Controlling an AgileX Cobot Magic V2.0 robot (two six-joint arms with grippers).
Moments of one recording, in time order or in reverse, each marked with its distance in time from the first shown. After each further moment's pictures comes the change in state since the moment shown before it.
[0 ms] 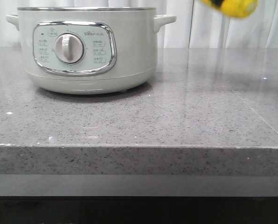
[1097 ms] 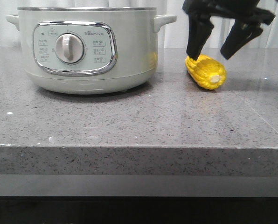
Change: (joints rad) left arm 0.000 0.000 0.000 -0.042 0.000 0.002; right arm -0.011 0.243 0.013 0.080 0.016 -0.004
